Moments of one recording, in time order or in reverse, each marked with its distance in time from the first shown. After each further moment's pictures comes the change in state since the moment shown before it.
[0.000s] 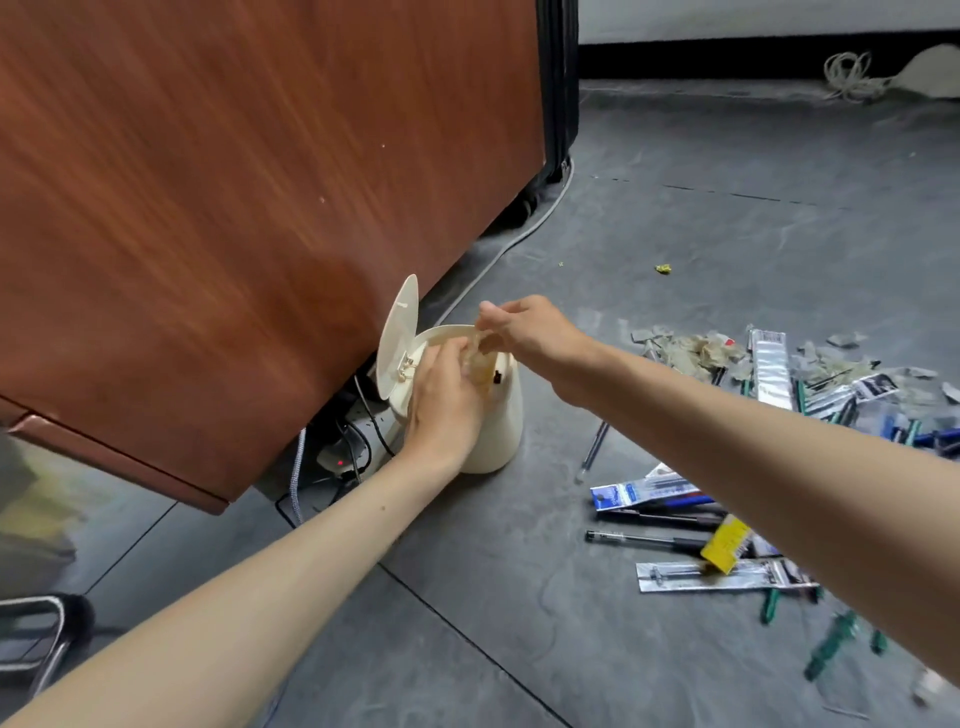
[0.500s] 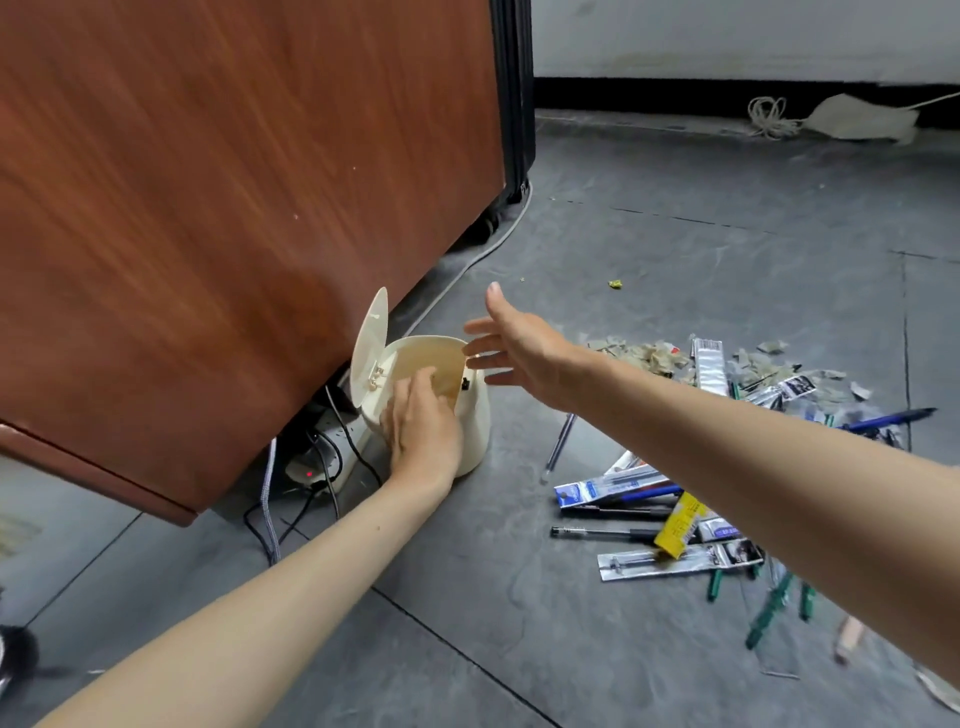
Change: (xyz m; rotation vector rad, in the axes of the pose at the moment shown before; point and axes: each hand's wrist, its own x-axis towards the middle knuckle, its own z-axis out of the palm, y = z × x) left_hand -0.018 -0.007 0.012 0.033 0.012 -0.140; right_hand -0.012 0.004 -0.015 0.225 -0.082 0.187
